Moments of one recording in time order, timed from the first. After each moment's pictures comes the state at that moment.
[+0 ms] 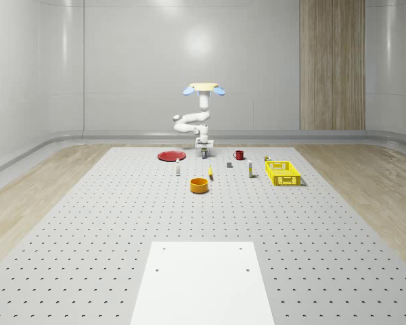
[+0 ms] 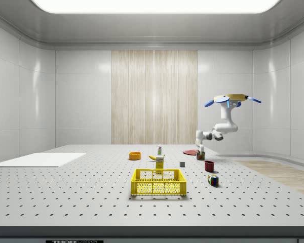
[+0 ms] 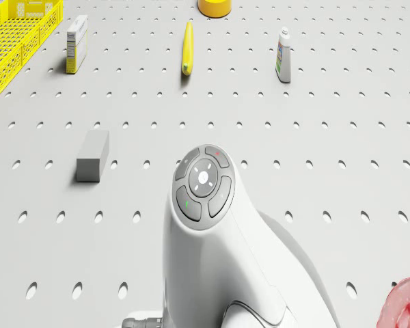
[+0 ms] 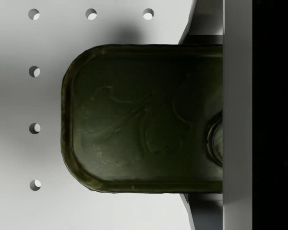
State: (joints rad) arm -1.20 -1.36 1.21 -2.78 -1.98 1.49 1.65
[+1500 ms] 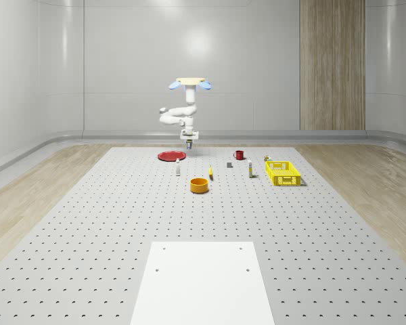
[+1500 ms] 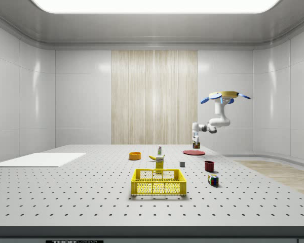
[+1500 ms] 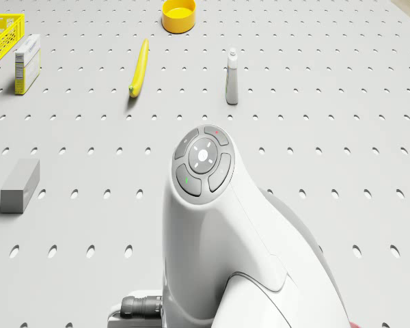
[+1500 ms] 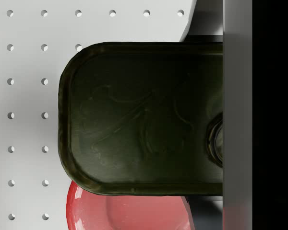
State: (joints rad) arm -1.22 -1.41 1.28 -2.80 -1.90 1.51 1.67
